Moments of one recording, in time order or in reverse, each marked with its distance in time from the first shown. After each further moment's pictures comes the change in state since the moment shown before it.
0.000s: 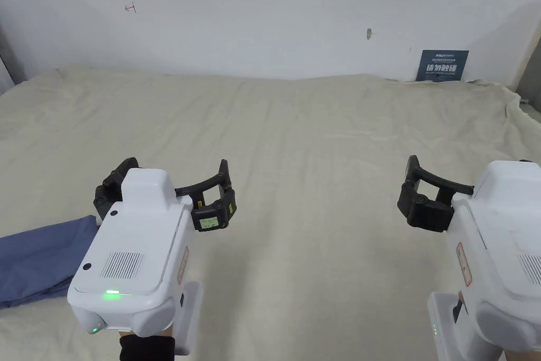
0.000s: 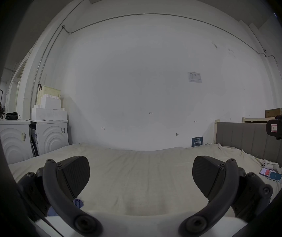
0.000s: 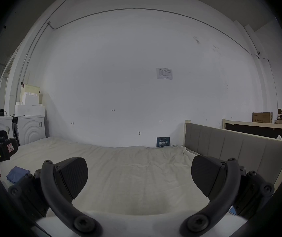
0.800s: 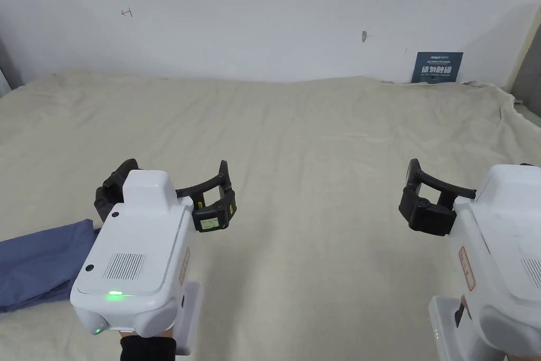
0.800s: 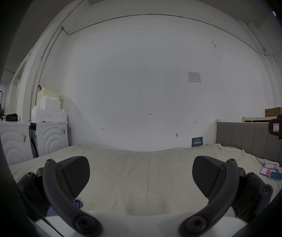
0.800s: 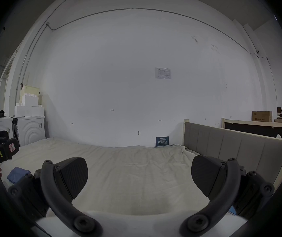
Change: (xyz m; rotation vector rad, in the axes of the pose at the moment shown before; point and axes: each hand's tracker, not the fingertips) left arm 0.007 0.001 -0.001 0.010 0.001 -0.010; right arm 0.010 0.001 0.004 -0.001 -0.004 -0.009
